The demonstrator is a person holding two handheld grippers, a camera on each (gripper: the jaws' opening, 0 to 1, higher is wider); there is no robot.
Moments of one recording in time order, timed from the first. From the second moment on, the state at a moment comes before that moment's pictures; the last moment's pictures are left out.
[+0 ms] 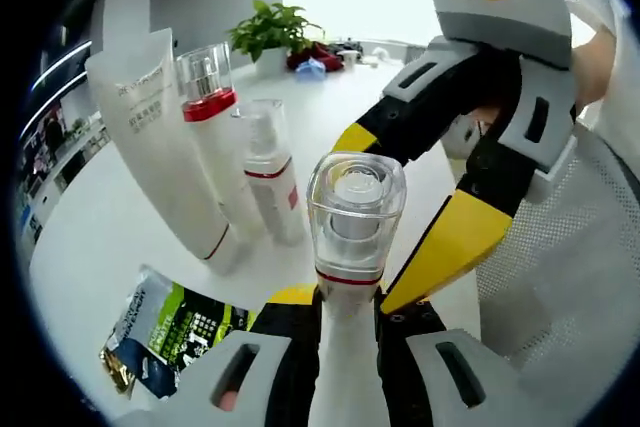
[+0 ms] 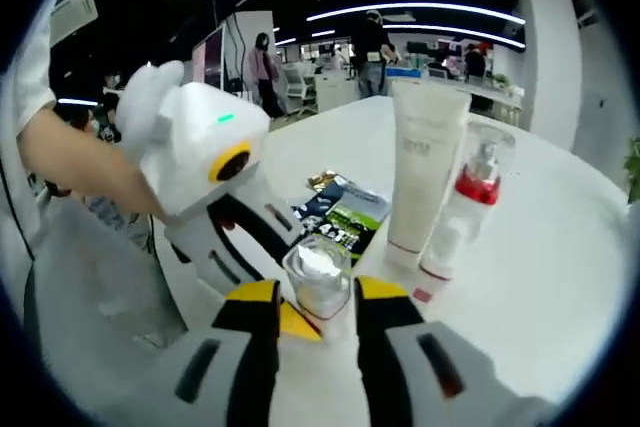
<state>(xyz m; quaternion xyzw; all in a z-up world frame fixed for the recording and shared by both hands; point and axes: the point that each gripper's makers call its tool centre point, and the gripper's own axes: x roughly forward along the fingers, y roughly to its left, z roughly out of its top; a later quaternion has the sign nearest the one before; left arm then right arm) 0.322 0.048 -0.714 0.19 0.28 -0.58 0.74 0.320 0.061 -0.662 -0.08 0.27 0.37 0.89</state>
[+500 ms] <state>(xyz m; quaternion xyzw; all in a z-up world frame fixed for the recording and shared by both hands) 0.358 0.038 -0.714 0.19 0.28 -0.59 0.74 0.312 0.026 -0.682 -0.08 0.30 0.32 0.89</state>
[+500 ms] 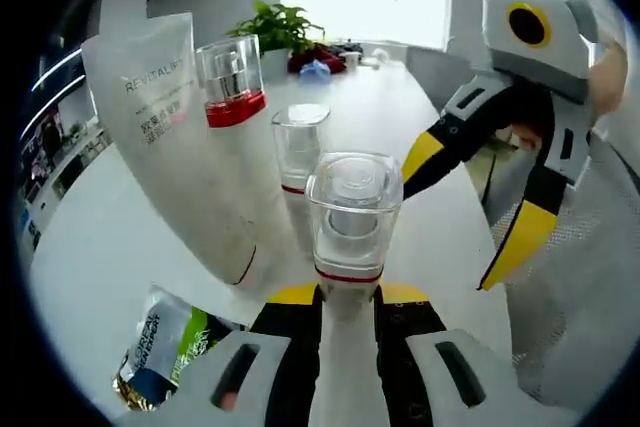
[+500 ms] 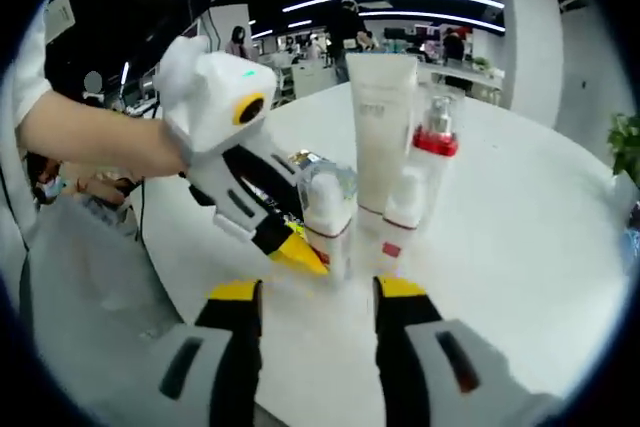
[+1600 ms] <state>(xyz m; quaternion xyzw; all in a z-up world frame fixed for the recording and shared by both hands) 0.382 0.025 -0.710 0.18 0.28 -0.58 0.74 0.308 0.015 -0.691 -0.07 0.32 0.31 0.89</state>
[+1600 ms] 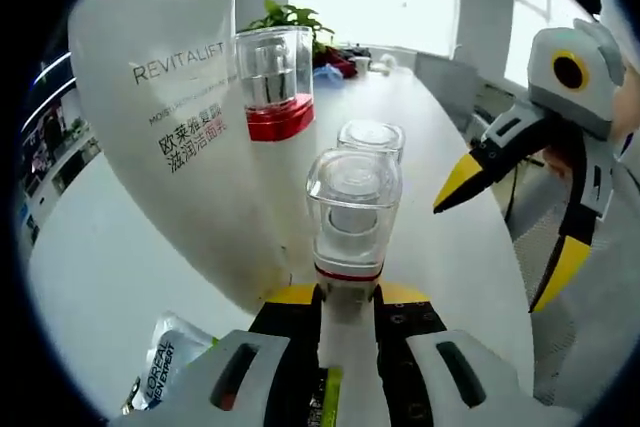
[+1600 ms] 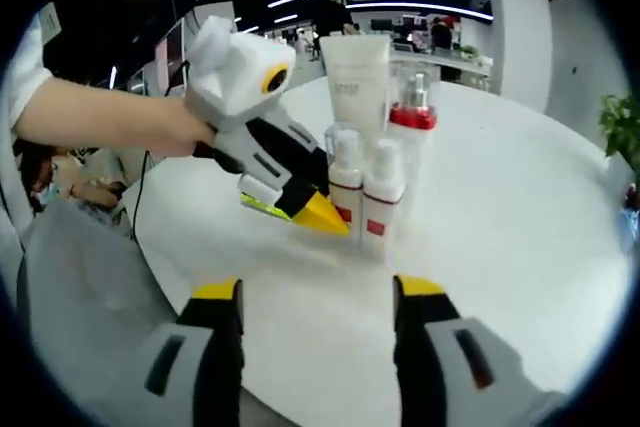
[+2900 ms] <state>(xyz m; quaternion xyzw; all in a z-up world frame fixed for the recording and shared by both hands) 0.327 0.117 -0.713 0.10 0.38 -0.47 0.79 0.291 0.006 -0.665 -0.06 0.31 0.31 0.90</state>
